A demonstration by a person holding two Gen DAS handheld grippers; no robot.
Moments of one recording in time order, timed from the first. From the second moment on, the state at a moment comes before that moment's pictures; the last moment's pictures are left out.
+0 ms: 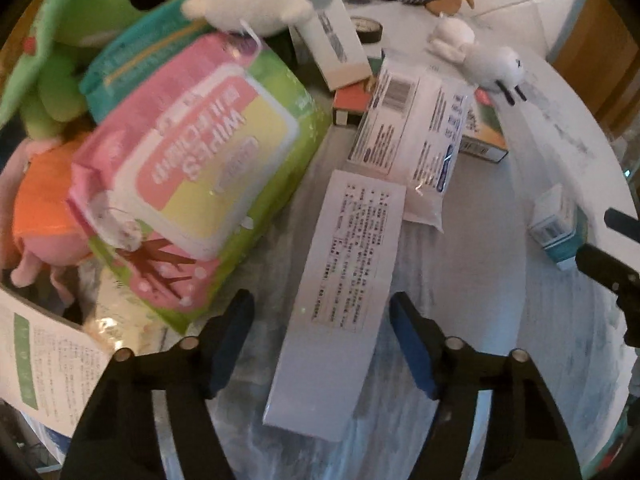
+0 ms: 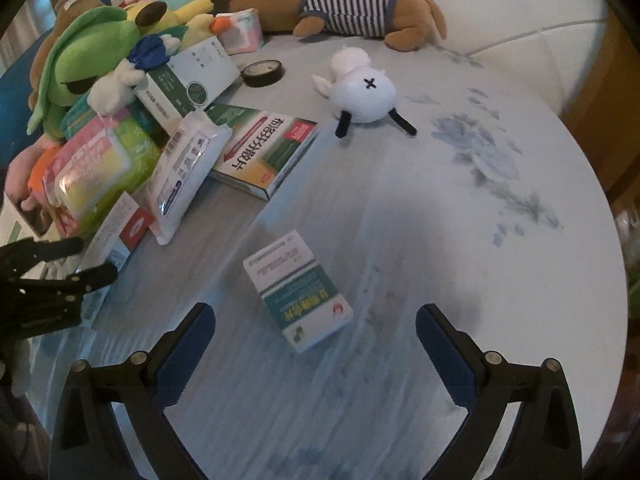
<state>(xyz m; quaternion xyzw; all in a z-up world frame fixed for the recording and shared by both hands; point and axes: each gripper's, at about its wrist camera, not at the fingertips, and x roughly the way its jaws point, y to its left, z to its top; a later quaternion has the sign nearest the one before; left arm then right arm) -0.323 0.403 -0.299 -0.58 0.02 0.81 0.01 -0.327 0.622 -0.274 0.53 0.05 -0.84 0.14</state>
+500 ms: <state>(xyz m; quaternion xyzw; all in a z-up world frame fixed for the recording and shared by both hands) -0.321 0.399 -0.299 -0.58 0.00 0.81 0.02 -0.339 0.615 -0.301 0.54 0.07 -0.83 0.14</state>
